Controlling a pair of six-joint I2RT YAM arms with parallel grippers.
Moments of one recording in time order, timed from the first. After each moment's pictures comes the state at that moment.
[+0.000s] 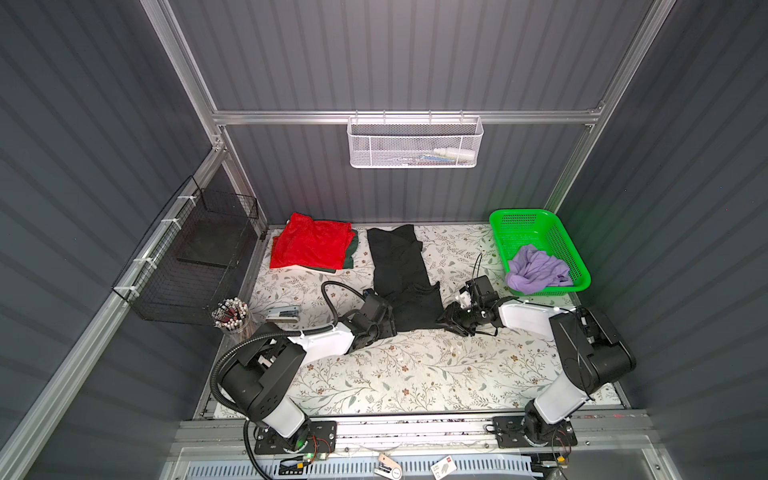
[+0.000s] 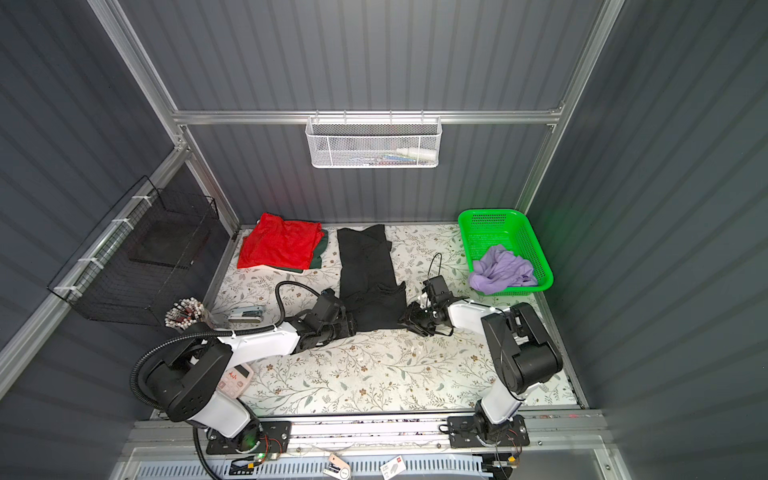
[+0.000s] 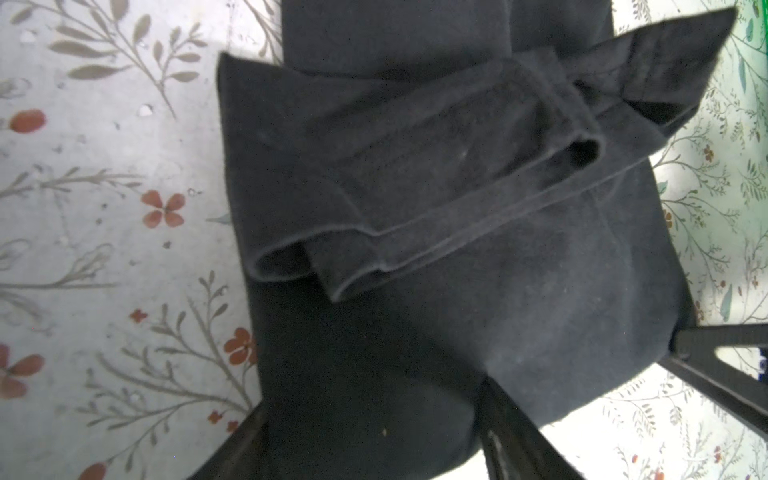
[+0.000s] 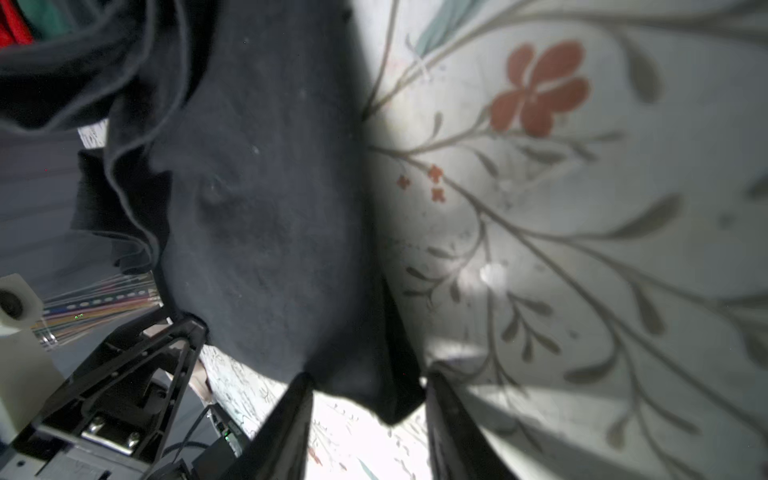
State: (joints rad) left arm -0.73 1.58 0.72 -0.06 -0.06 -0.77; right arm 0.37 1.68 0.78 -0.19 -0.52 0.79
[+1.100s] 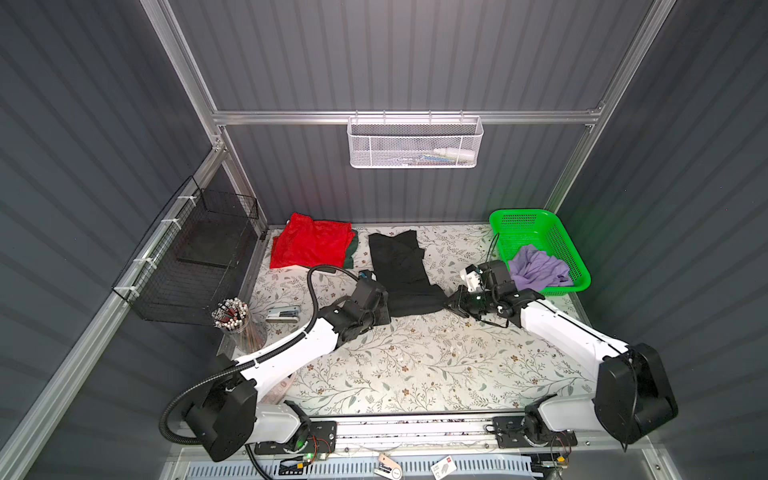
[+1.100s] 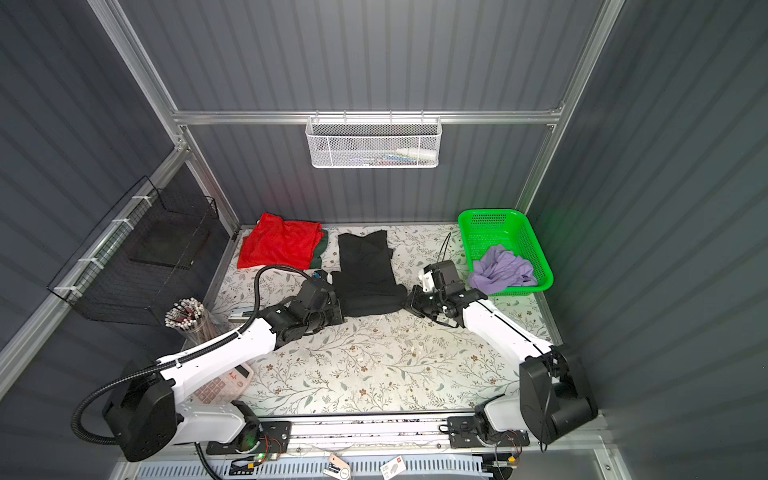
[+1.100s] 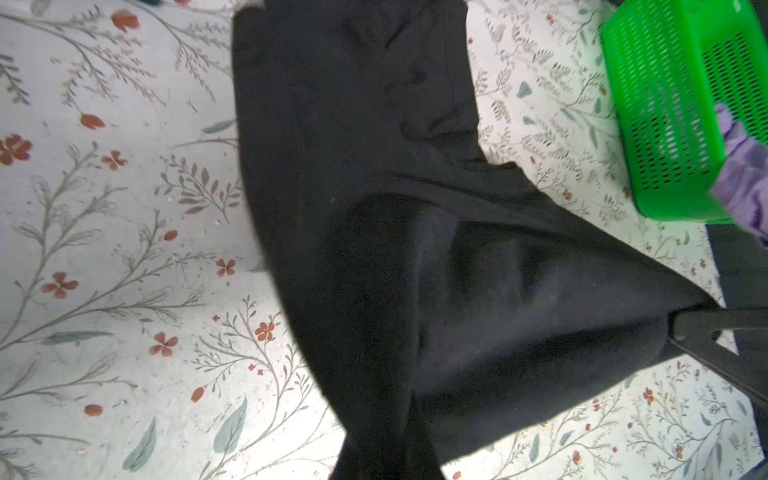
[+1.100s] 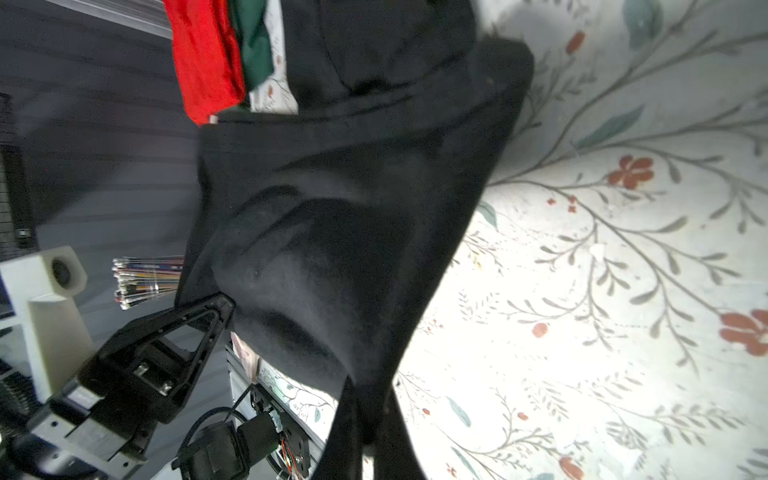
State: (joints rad) left arm -0.73 1.31 0.89 -0.36 -0.12 -0.69; right arm 0.39 1.34 0.91 -0.37 -0.50 0.75
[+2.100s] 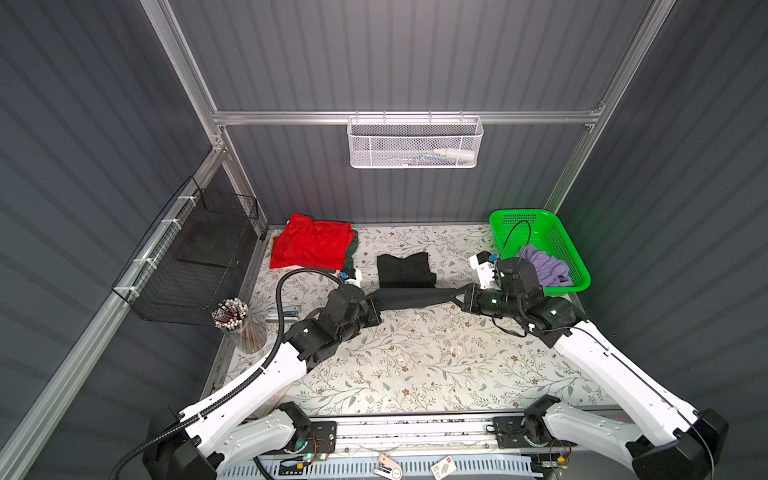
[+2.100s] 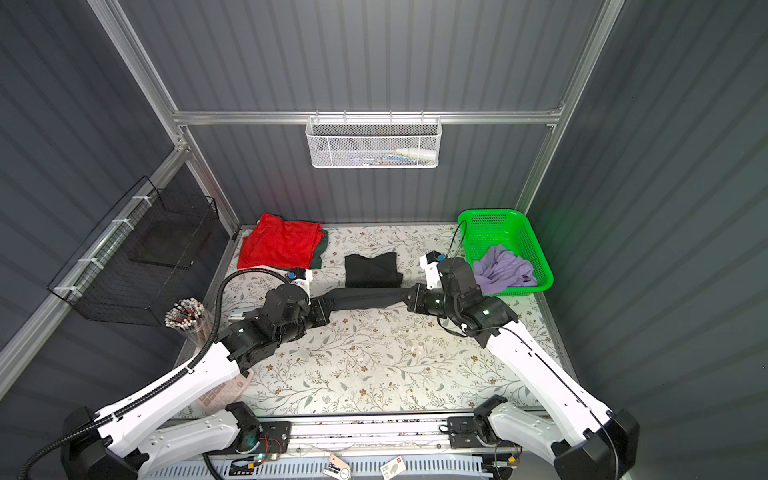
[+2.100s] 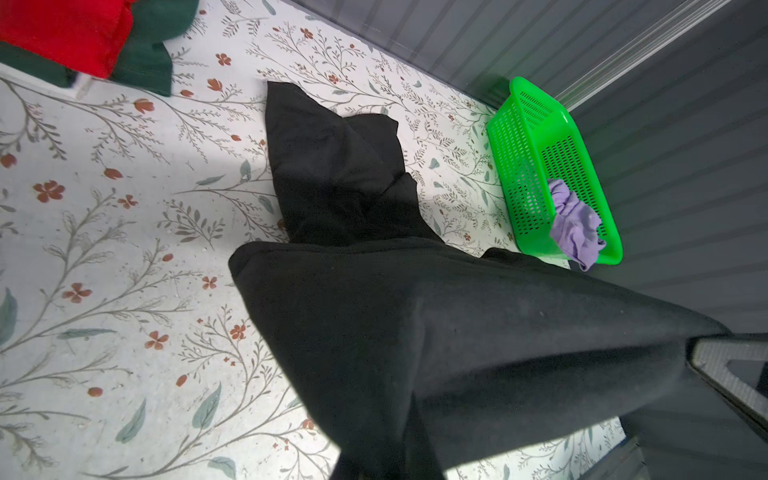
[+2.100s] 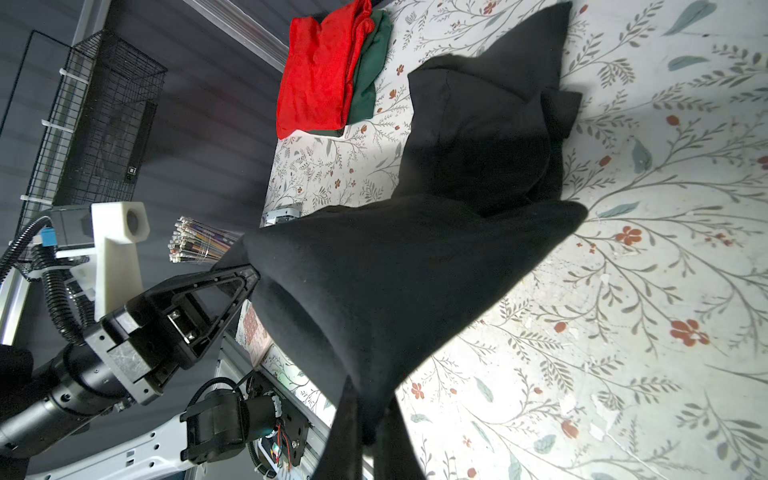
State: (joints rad) left arm -0.77 1.03 0.83 -0.37 -0.12 -0.77; right arm 0.52 1.05 1.00 -0.57 -0.32 0.67
